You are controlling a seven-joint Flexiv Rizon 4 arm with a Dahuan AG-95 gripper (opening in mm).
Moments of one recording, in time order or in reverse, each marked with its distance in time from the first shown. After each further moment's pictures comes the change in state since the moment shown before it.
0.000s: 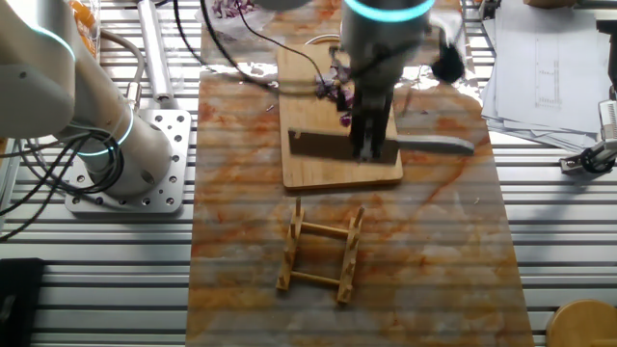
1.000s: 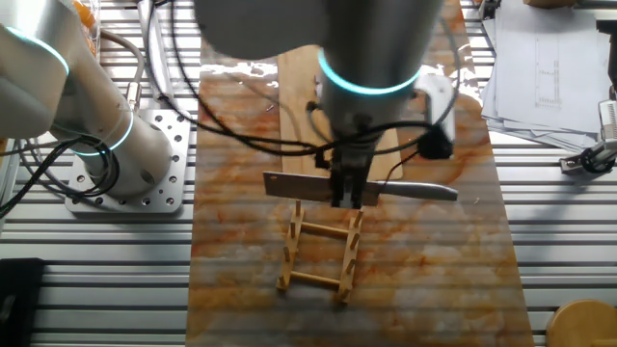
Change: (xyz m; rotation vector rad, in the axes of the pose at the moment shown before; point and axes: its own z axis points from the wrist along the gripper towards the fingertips) arm 0.027 -0.056 0.014 -0.054 0.039 -0.007
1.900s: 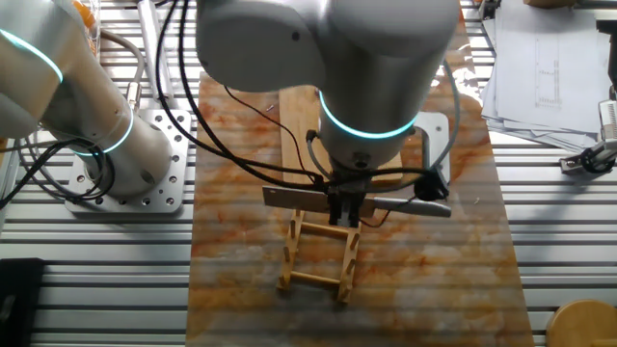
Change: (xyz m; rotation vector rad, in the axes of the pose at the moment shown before) arm -0.005 -0.009 0.032 -0.032 0.027 0.012
